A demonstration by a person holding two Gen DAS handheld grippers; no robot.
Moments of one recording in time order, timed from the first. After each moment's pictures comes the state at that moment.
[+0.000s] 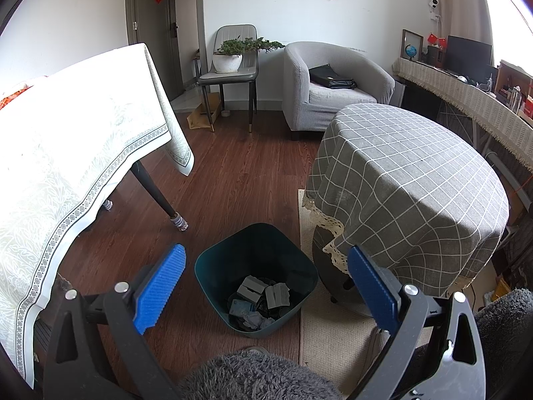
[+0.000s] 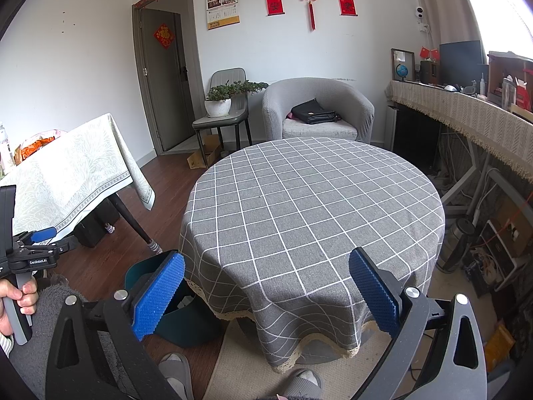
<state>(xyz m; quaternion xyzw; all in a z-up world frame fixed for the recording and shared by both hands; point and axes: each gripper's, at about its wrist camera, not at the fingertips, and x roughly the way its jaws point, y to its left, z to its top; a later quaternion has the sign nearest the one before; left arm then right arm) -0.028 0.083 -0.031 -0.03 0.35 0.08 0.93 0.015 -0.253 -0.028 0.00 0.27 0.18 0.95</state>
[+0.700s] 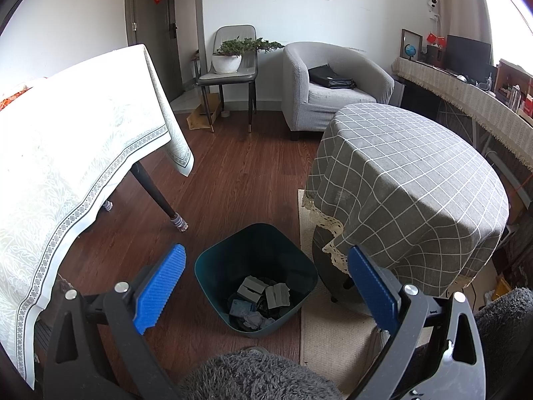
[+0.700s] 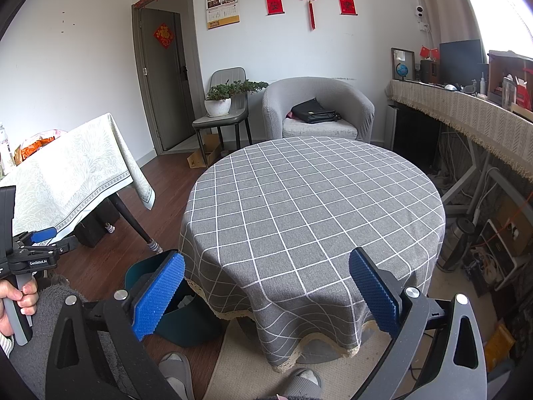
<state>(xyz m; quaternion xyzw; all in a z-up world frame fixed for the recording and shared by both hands) -0.029 0.081 -0.033 -0.02 0.35 0.08 0.93 0.015 -0.253 -0.027 0.00 0.27 0.18 0.95</state>
